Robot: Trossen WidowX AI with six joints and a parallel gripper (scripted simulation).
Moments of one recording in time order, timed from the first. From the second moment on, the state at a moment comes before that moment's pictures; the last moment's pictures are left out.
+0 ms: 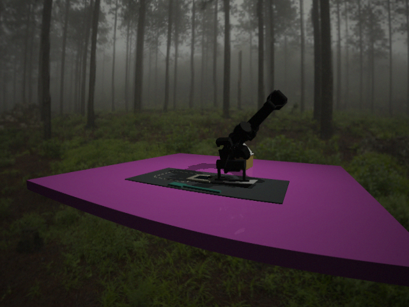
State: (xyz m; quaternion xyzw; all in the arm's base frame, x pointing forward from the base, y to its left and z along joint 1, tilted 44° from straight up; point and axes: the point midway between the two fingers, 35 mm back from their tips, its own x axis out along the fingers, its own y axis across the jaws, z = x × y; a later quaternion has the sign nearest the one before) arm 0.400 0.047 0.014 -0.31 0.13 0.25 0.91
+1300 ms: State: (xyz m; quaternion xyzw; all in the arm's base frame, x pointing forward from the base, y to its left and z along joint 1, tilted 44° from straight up) arm 0.383 -0.045 0.005 -0.35 0.16 0.25 0.89
